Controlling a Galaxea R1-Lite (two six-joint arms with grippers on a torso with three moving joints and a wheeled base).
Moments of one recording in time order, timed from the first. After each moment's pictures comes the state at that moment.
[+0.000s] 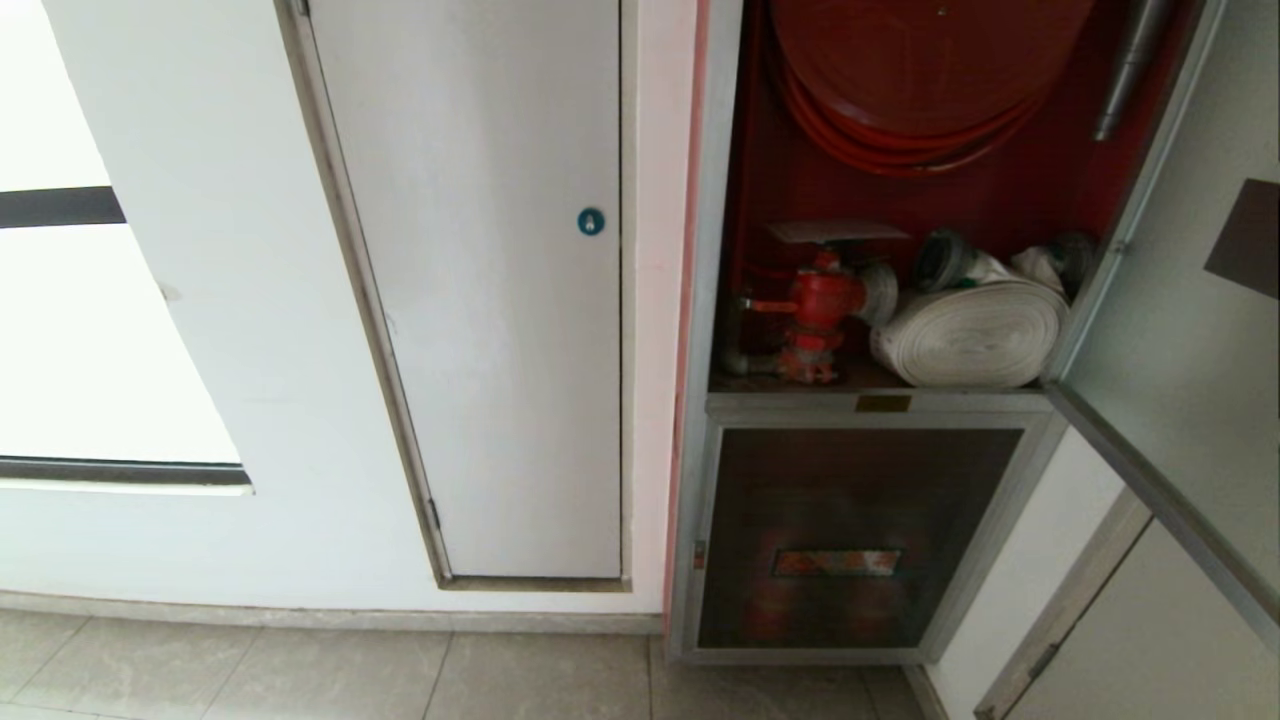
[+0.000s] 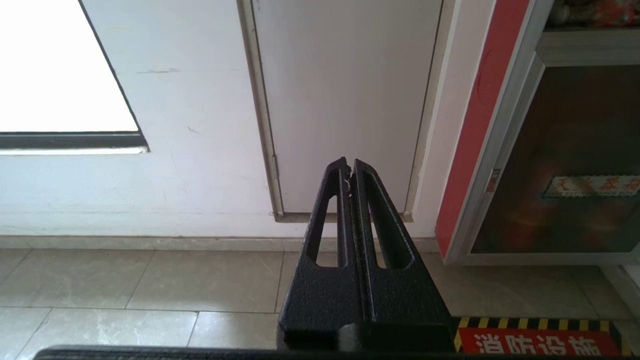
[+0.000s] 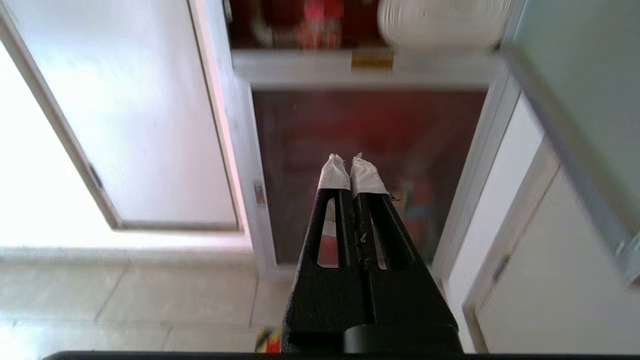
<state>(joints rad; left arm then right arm) 0.00 0.00 0.00 -0.02 -0.01 0.01 0.00 0.00 -0.06 0.01 -0.01 0.03</state>
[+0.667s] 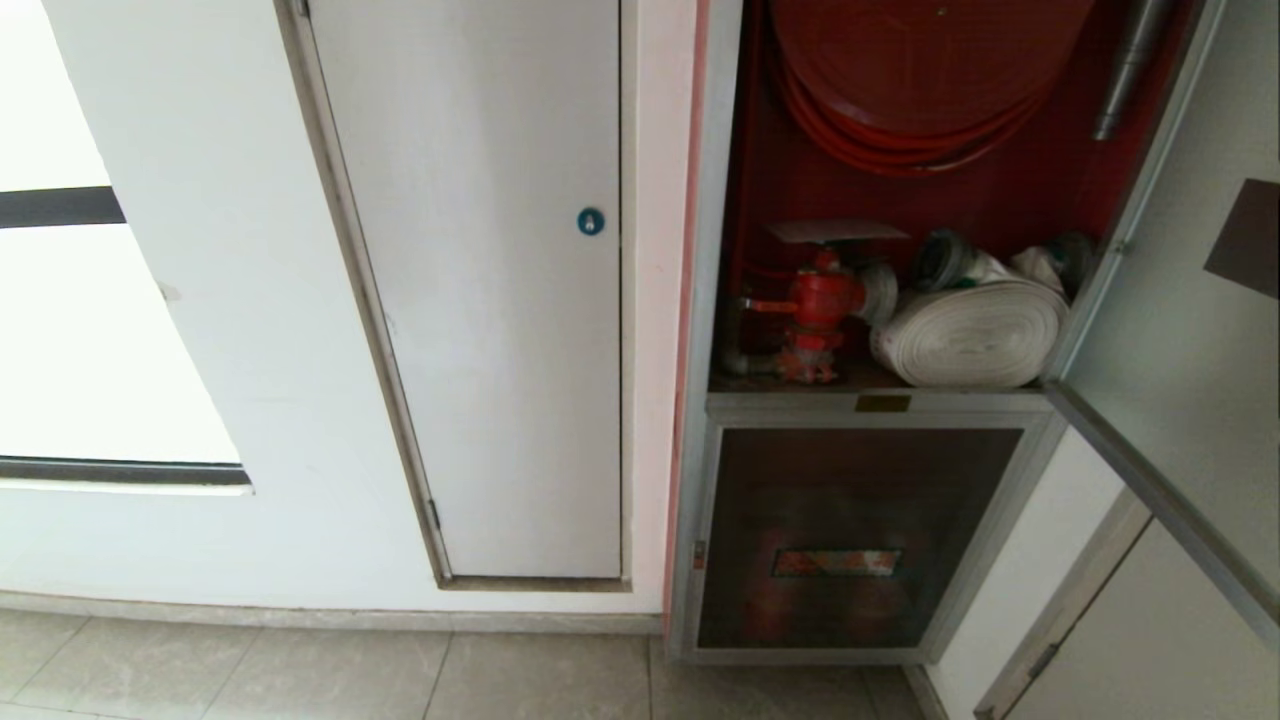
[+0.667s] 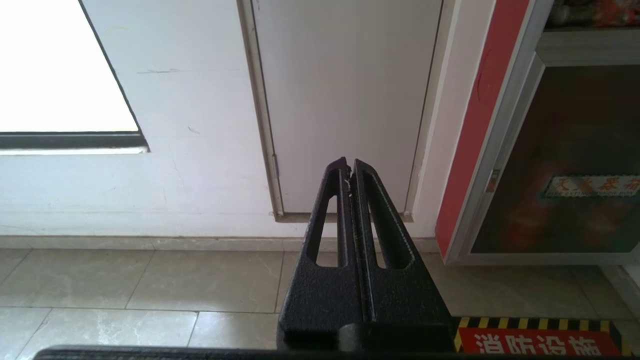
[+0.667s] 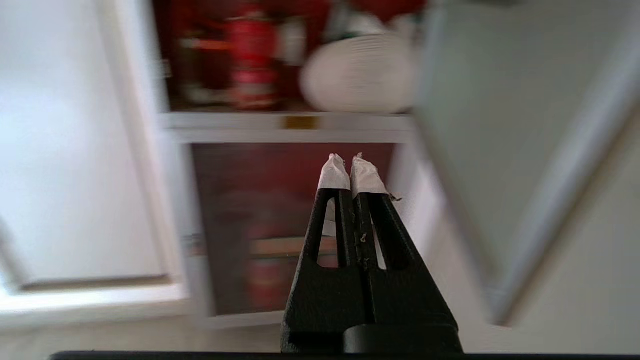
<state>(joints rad) 0.00 0.00 0.00 -0.02 -0.01 0.01 -0.01 0.11 -0.28 0.02 -0.19 -0.08</state>
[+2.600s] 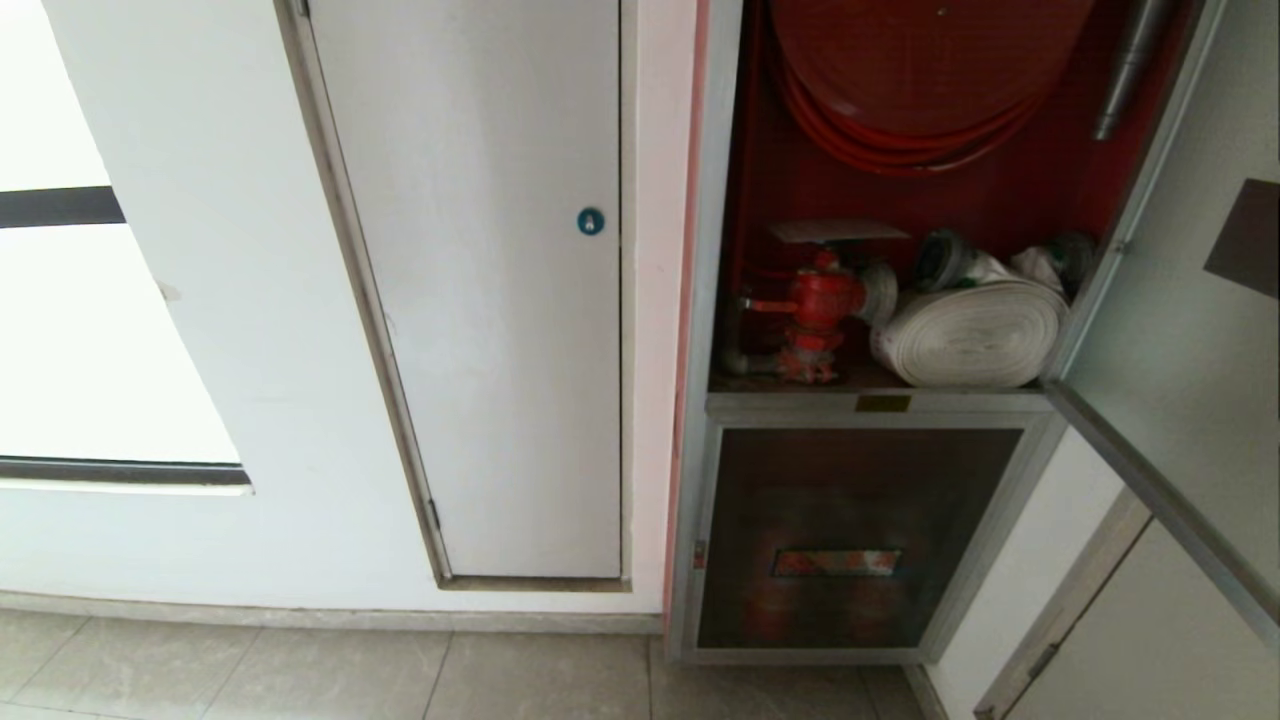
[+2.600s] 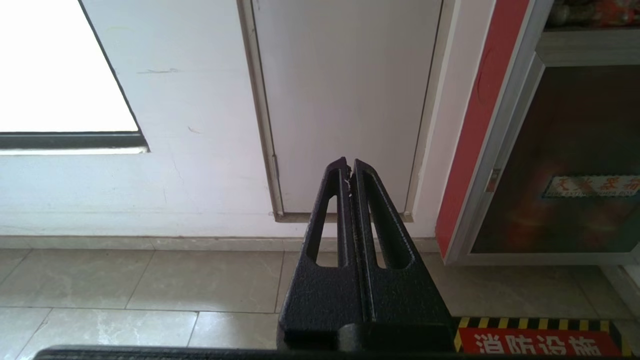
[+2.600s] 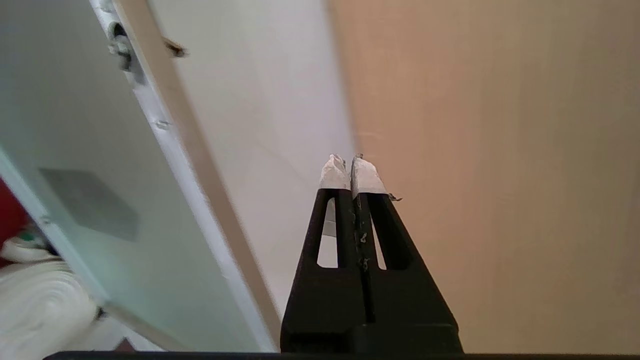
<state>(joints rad) 0.00 0.00 0.00 -0.02 -0.01 0.01 -0.39 0.72 -0.88 -0.20 -0.91 -0.03</state>
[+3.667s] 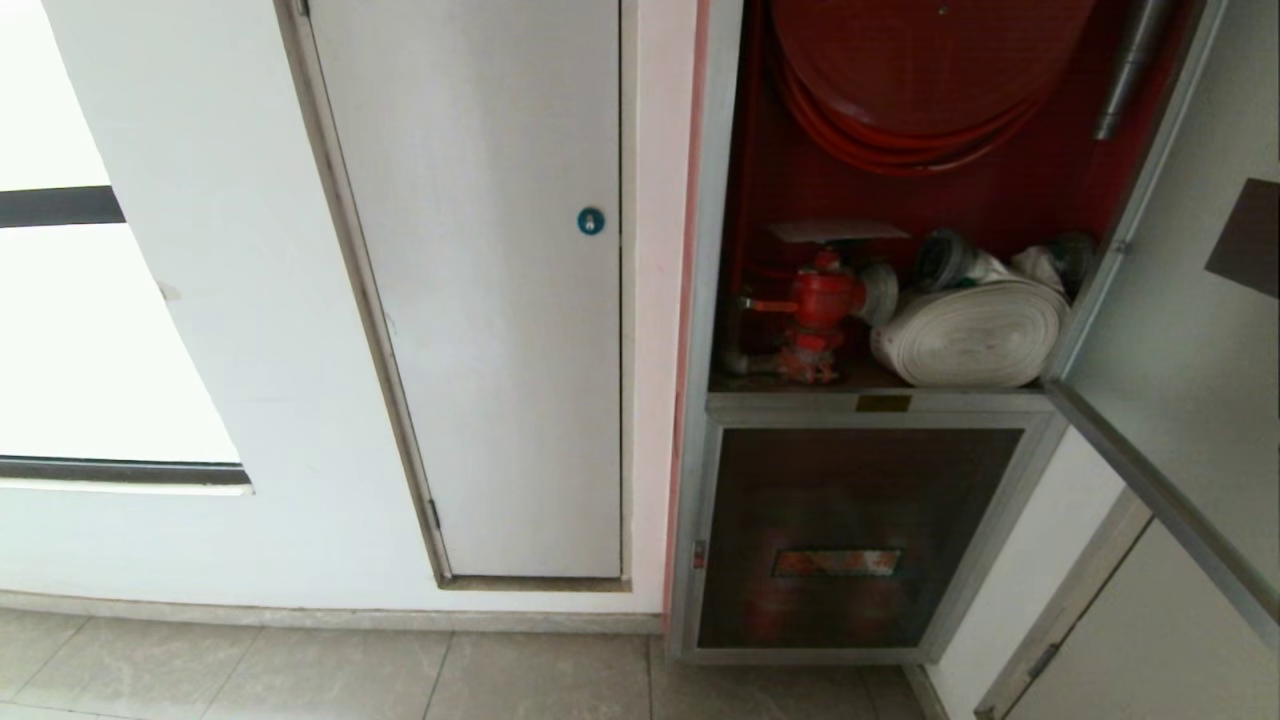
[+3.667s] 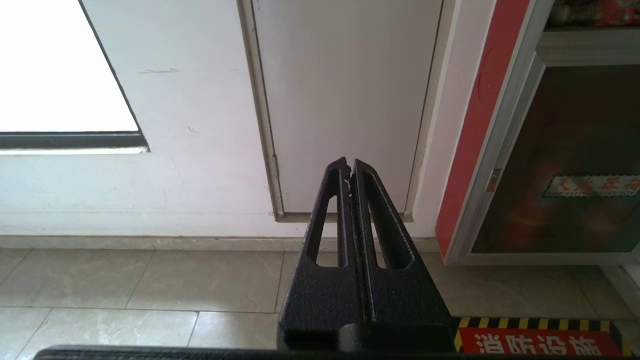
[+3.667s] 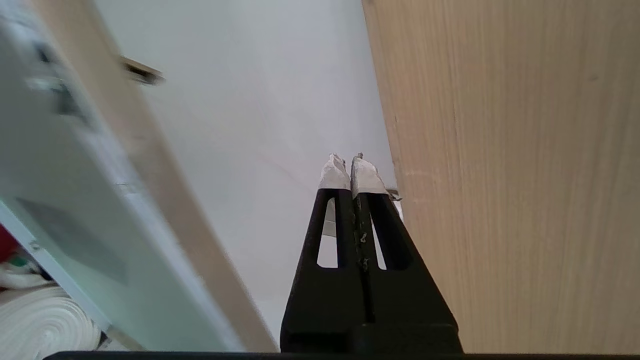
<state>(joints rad) 0.00 0.00 0.00 -0.02 -0.01 0.01 -1.07 0.98 -0.97 -0.20 -0.26 0.23</state>
